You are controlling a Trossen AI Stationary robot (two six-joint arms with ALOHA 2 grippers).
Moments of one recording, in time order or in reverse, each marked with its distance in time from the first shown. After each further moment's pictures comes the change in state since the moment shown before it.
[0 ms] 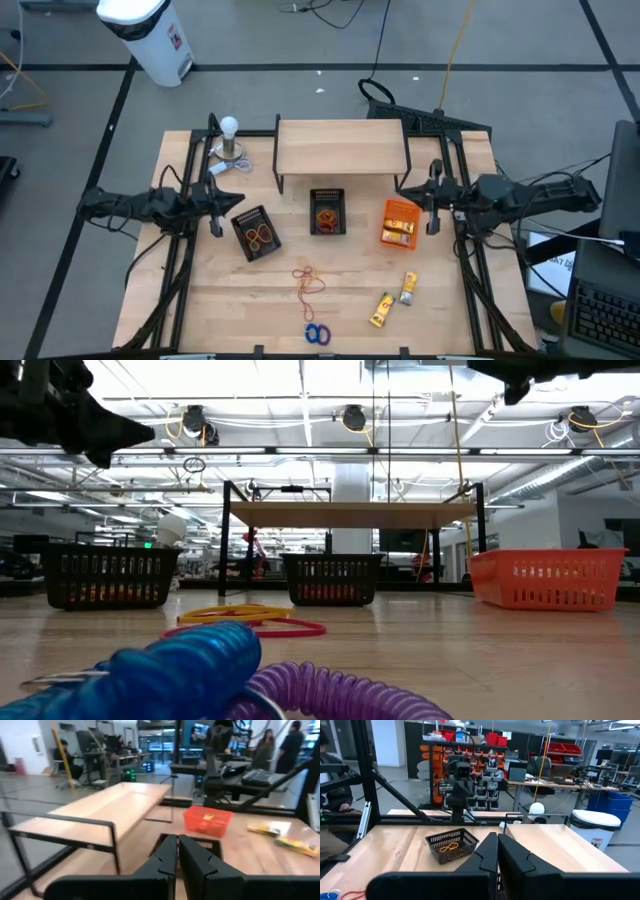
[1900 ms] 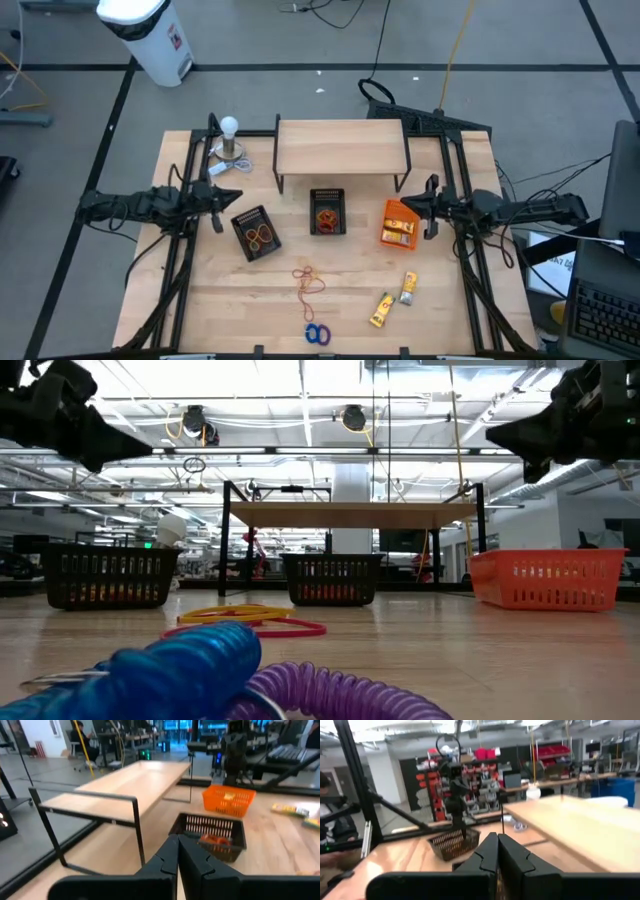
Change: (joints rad) left arm 0.048 -0.003 0.031 -0.162 -0.039 -0.026; right arm -0.064 -0.317 -0.472 0.245 -0.015 0.180
